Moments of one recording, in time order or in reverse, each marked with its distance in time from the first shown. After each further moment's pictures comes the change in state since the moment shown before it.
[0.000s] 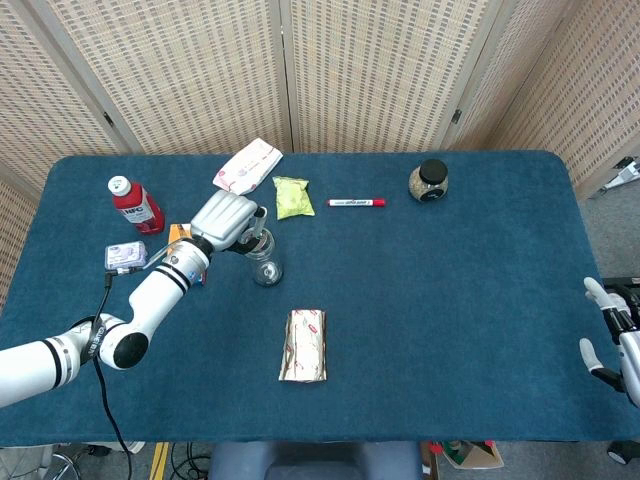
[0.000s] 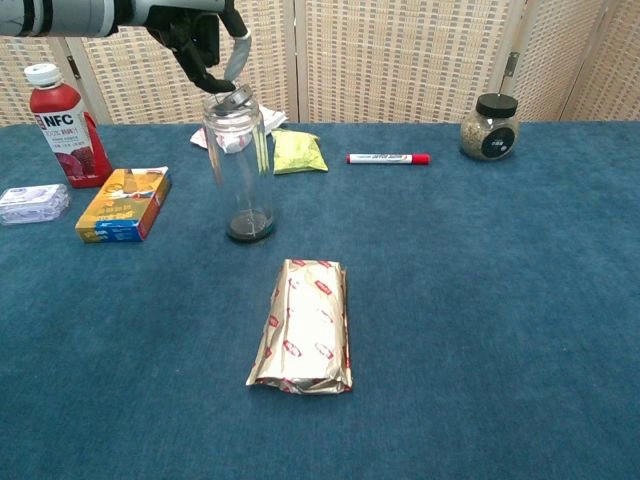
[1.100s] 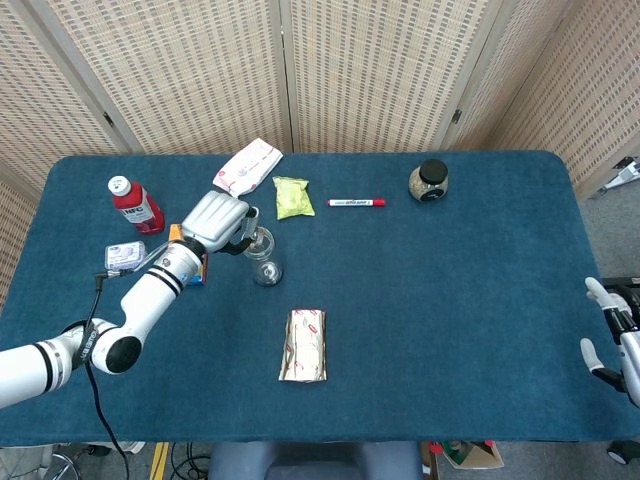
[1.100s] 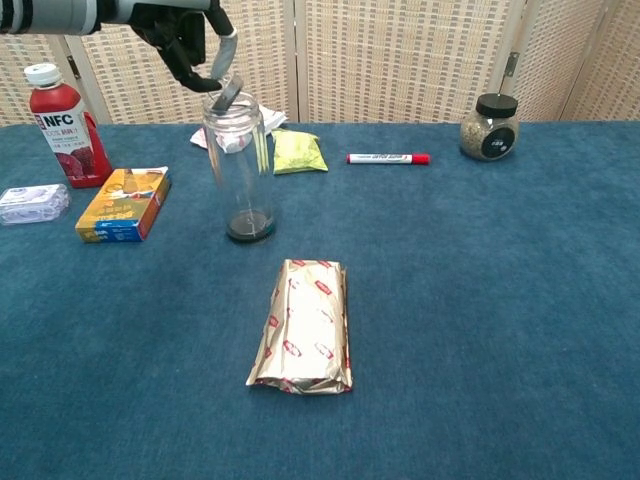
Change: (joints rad) left arm 0.007 0.034 0.025 -0.043 -0.029 0.032 0.018; right arm -0.002 -0.003 0.002 0.004 0.004 -0.001 0.001
